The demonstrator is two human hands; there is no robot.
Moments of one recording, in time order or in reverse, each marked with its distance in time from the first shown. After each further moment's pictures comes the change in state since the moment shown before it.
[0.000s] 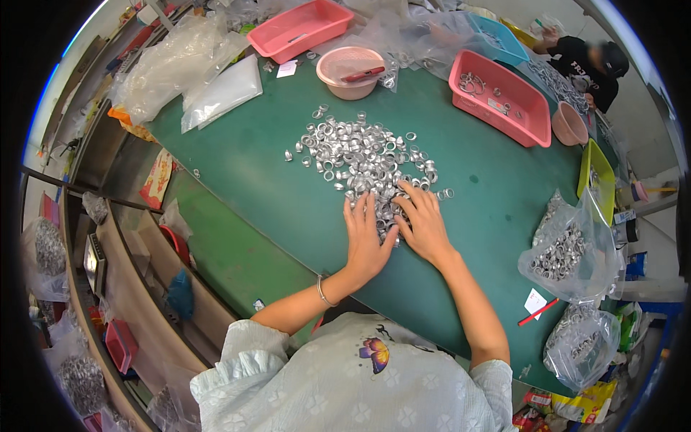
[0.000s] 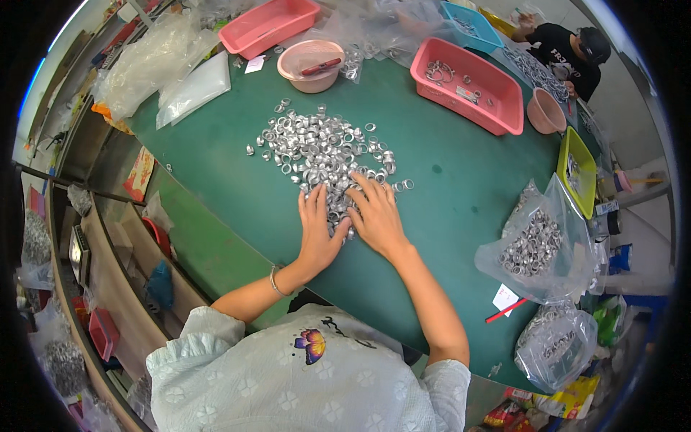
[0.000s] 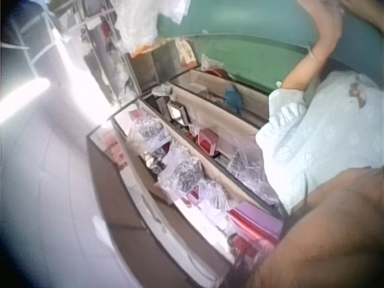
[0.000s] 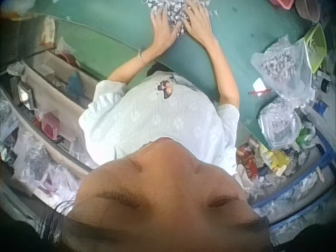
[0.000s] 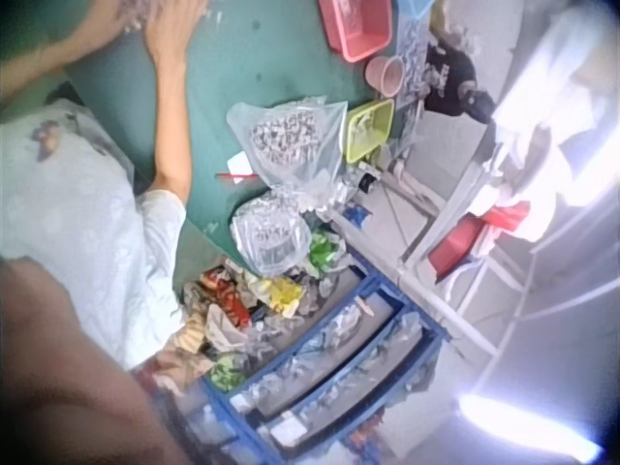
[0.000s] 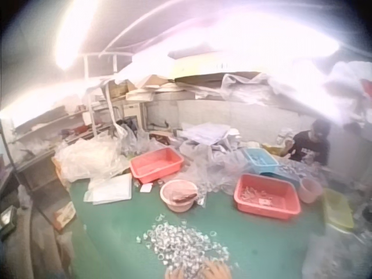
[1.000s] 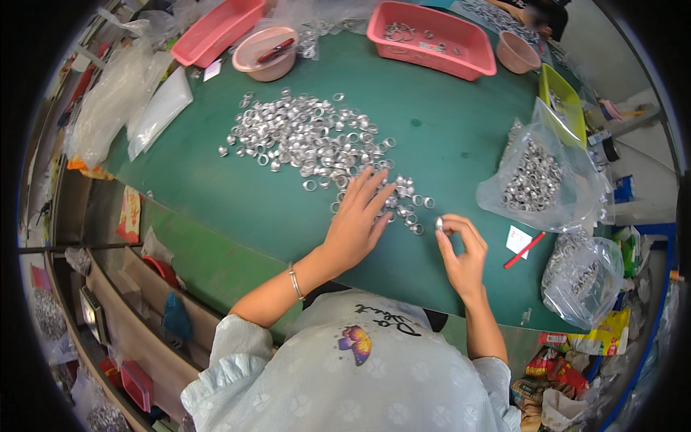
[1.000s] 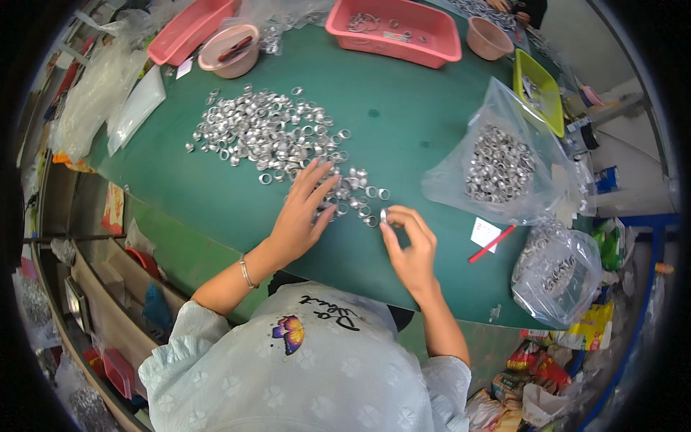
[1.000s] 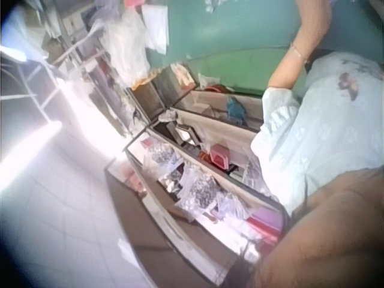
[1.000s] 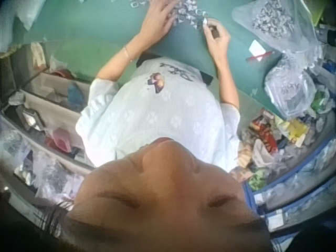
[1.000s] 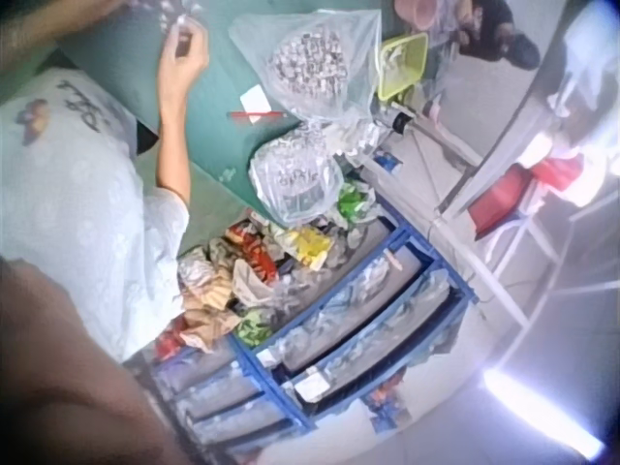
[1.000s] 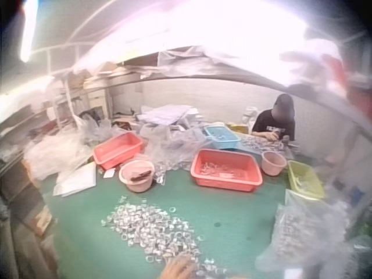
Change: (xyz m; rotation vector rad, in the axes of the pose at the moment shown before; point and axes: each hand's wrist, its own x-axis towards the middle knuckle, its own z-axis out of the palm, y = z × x) left_hand 0.009 0.077 -0.003 -0.139 -0.380 0.449; right_hand -0.152 -0.031 -0.095 0.306 0.536 0.492
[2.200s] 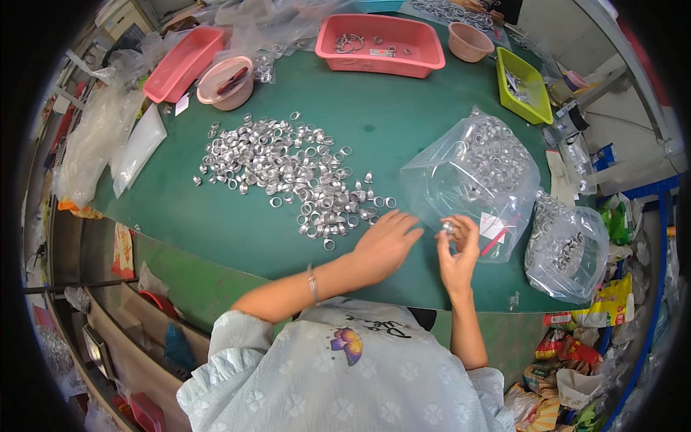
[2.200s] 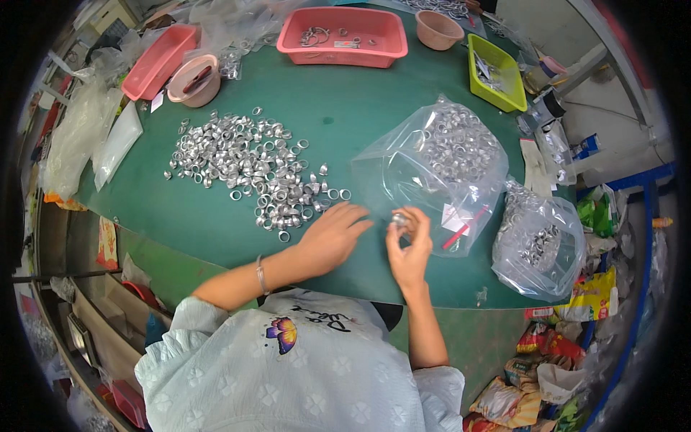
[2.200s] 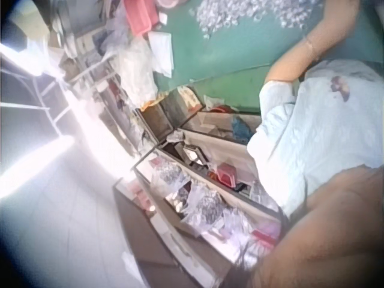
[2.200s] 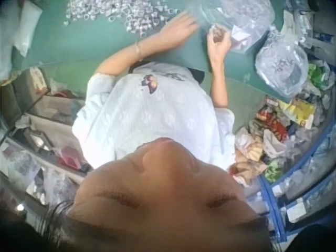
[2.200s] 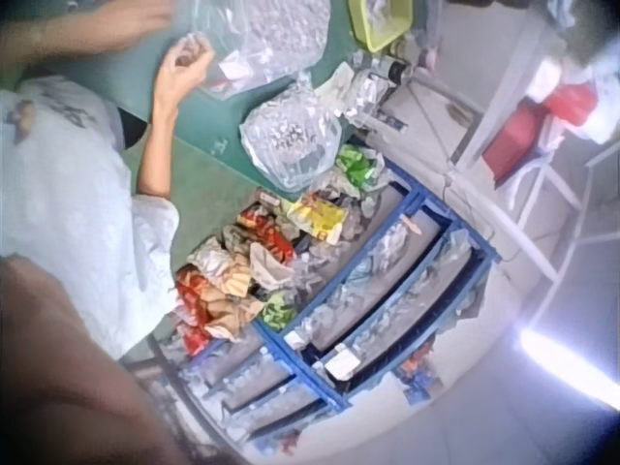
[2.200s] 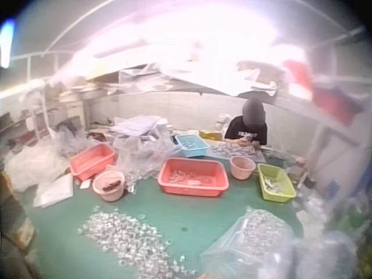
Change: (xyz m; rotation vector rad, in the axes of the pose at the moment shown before) left_hand 0.018 0.051 0.064 0.046 -0.296 0.308; right_hand -0.036 0.034 -0.026 0.065 0.226 0.134
